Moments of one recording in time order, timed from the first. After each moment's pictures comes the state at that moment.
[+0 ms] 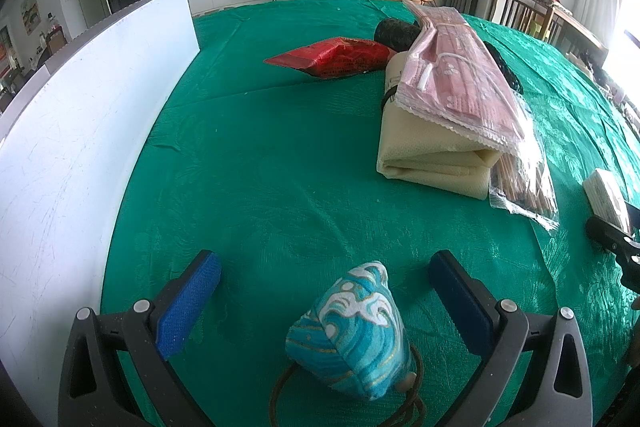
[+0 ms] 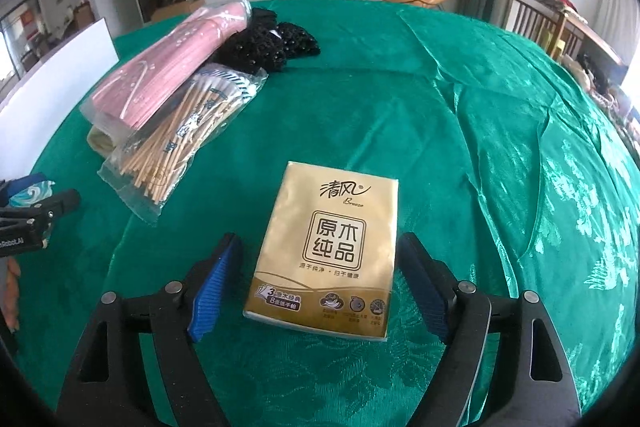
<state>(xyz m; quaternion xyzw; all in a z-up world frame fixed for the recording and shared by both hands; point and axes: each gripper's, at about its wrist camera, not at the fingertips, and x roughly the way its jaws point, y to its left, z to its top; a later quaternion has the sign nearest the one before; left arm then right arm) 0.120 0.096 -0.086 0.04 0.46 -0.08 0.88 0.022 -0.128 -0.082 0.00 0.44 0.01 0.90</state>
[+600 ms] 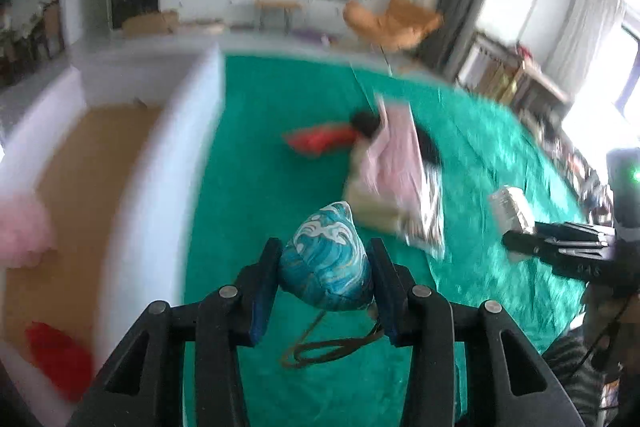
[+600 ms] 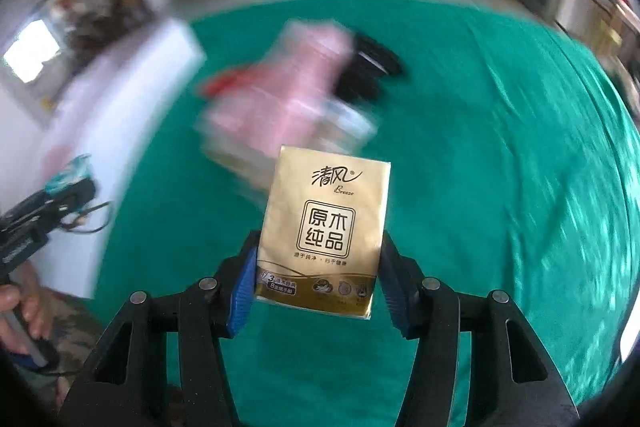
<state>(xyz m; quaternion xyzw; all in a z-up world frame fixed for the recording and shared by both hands) 0.050 0.168 0.050 -0.07 0.40 -0.12 0.90 0.025 -0.068 0.032 0.03 0.49 0.15 0.86</state>
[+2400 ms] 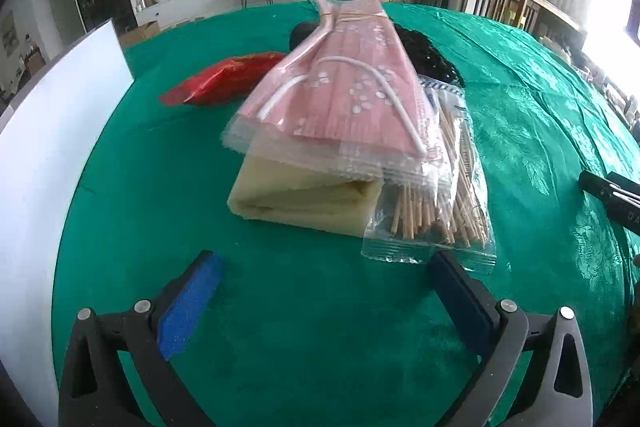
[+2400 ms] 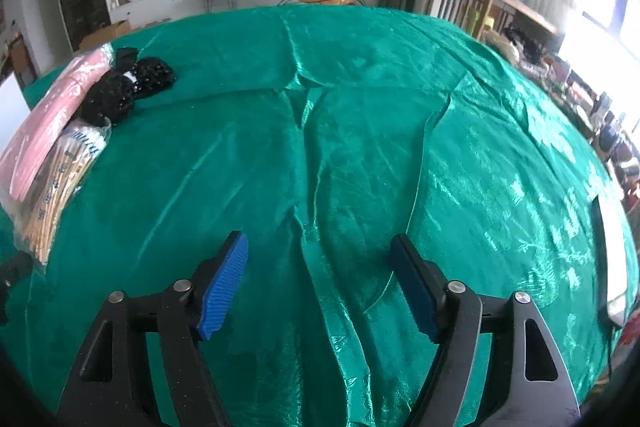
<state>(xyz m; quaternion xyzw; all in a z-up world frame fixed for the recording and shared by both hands) 0.129 0.026 -0.089 0.05 0.45 -0.12 0.88 0.042 -0.216 -0.079 0.03 0.43 -0.12 0.89</state>
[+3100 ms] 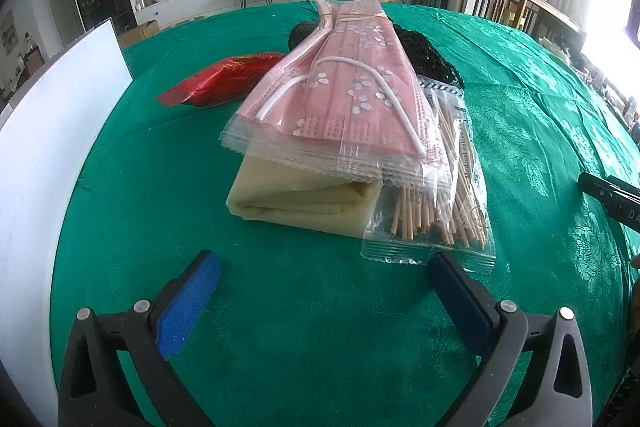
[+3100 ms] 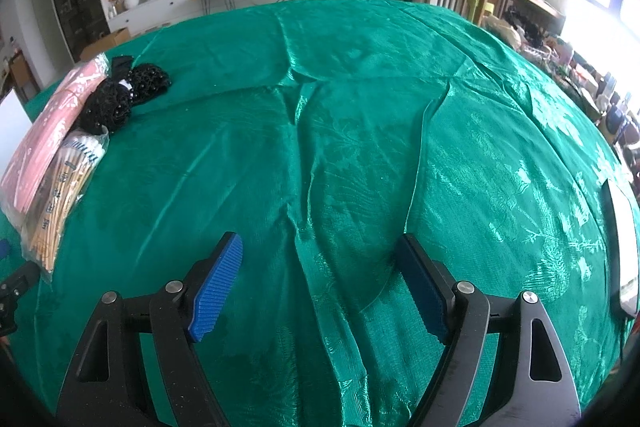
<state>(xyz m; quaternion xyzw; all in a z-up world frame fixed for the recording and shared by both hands) 0.129 0.028 -0.088 0.05 0.45 -0.12 0.88 0.042 -0.223 -0.081 0.05 0.43 -0.11 0.89</state>
